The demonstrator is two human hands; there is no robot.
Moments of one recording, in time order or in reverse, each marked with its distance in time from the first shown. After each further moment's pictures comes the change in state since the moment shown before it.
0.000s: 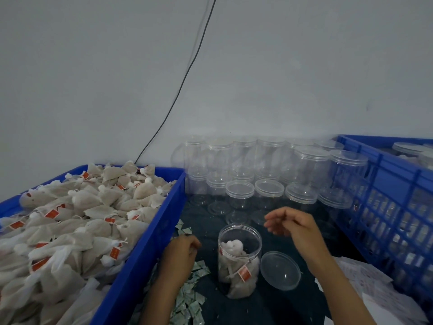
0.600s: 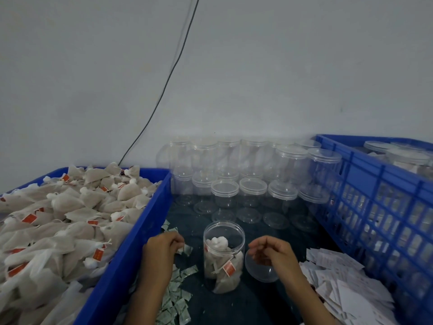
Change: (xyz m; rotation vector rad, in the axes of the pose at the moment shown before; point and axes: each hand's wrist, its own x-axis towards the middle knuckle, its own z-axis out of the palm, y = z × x) left_hand -0.014 0.006 -0.009 -0.141 0.228 0.091; right_hand -0.032 0.057 0.010 0.094 0.026 0.199
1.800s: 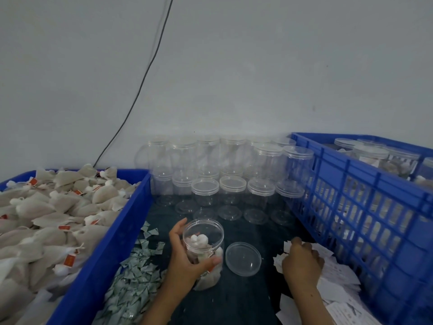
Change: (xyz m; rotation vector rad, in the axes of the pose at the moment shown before) left_hand -0.024 0.019 0.071 -0.752 -0.216 0.139; right_hand -0.003 0.032 -0.065 -1.284 0.447 0.360
